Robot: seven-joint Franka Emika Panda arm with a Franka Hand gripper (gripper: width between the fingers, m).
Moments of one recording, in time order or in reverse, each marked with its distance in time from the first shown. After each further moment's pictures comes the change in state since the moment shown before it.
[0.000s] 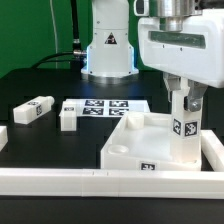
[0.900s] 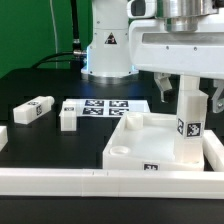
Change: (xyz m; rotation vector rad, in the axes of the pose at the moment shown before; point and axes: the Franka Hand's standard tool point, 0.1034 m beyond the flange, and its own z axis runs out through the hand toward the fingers) arm -0.007 -0.002 0.001 0.005 -0.004 -0.579
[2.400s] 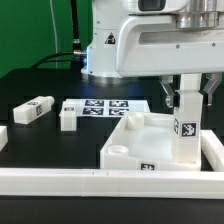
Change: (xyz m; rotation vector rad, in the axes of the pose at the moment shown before) arm 0.004 -0.001 -0.003 -0.057 0.025 -0.794
